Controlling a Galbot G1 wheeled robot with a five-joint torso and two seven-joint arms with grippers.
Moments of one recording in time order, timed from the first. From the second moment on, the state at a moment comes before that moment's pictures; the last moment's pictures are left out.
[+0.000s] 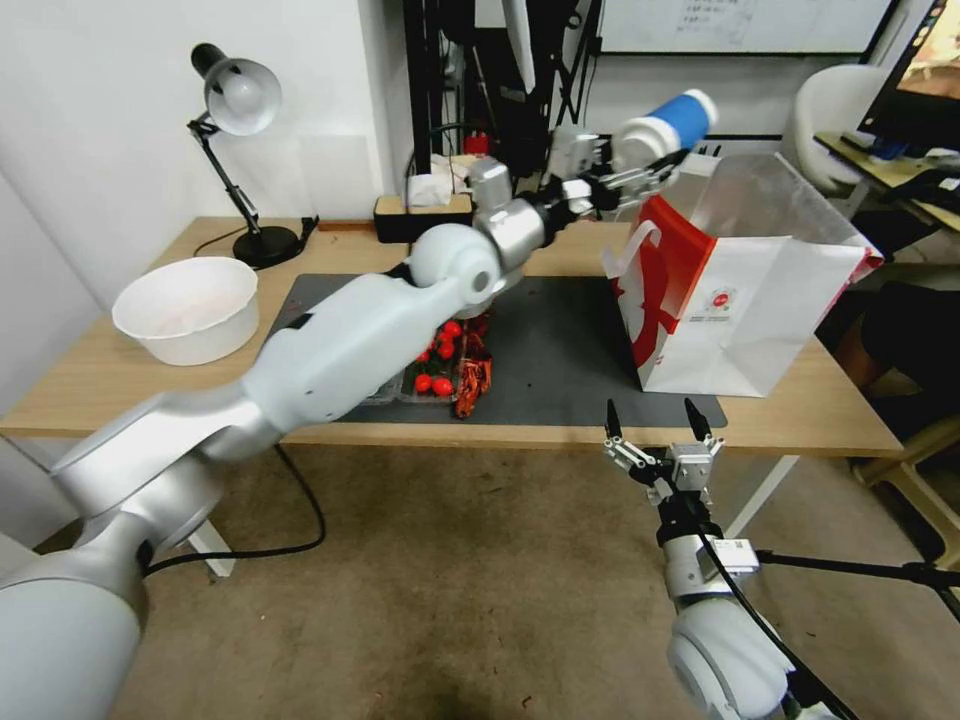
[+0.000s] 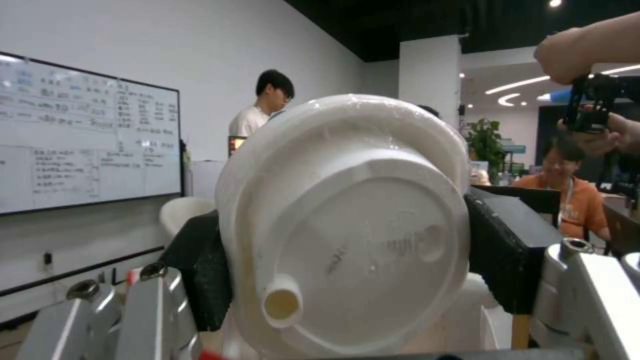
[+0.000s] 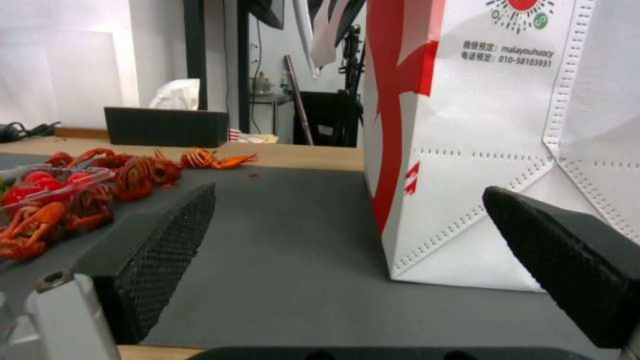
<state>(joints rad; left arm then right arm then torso) -0.04 -1.33 0.54 -1.31 -1.17 -0.05 0.23 -1.48 1.14 0.29 2.03 0.18 0.18 0.38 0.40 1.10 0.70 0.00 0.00</state>
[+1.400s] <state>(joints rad) -0.09 -1.54 0.59 -1.05 -1.13 -0.07 0.26 -1.49 1.15 0.30 2.05 0.18 0.18 0.38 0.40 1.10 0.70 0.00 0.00</state>
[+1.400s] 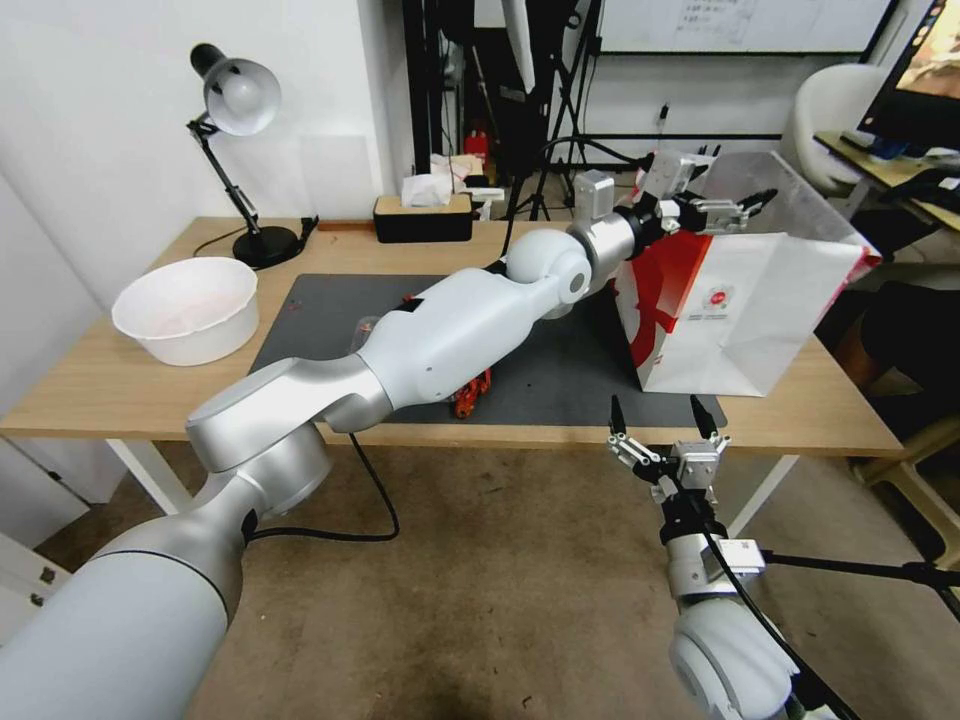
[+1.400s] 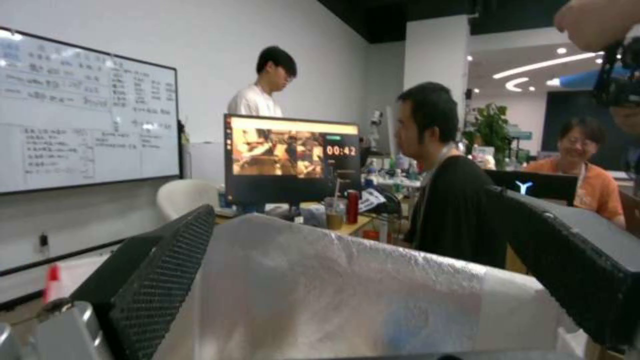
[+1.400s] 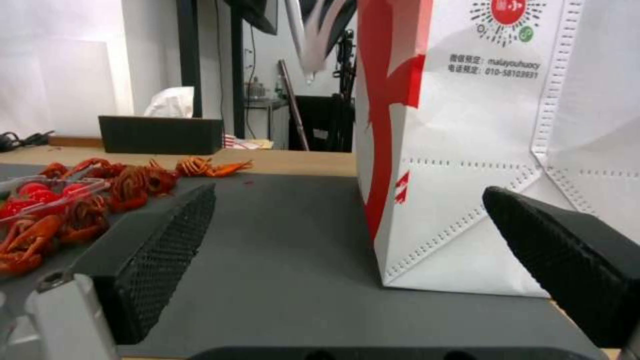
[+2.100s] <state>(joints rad) -0.02 -1.34 0.51 -1.25 -1.14 -0.05 0.17 -1.49 1.14 0.30 2.05 0.18 0.18 0.39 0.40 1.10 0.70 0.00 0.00</state>
